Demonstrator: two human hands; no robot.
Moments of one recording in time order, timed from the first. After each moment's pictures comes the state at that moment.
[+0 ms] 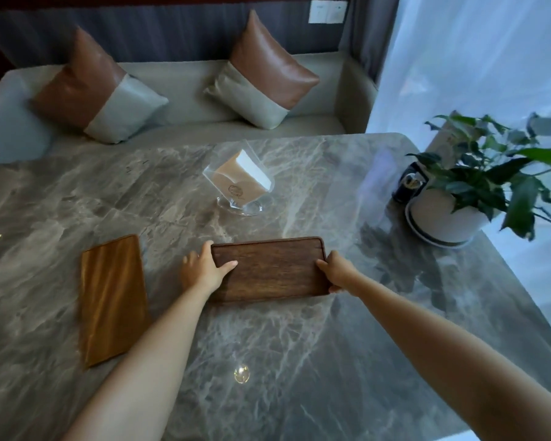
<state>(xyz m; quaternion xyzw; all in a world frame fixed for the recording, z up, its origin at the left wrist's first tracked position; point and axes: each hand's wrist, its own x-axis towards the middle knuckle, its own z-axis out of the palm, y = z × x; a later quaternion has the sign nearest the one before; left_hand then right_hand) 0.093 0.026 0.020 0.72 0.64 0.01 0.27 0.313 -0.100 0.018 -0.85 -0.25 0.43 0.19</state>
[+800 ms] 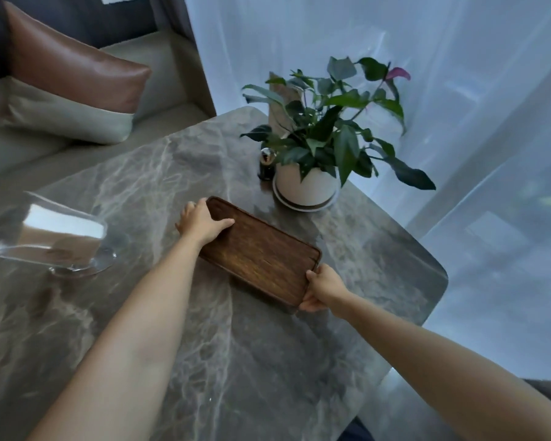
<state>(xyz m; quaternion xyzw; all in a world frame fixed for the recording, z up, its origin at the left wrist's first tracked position) 0.375 0.002 0.029 0.87 0.41 -0.05 0.27 0.402 -0.243 -0.005 -0.79 0.06 0.43 0.43</state>
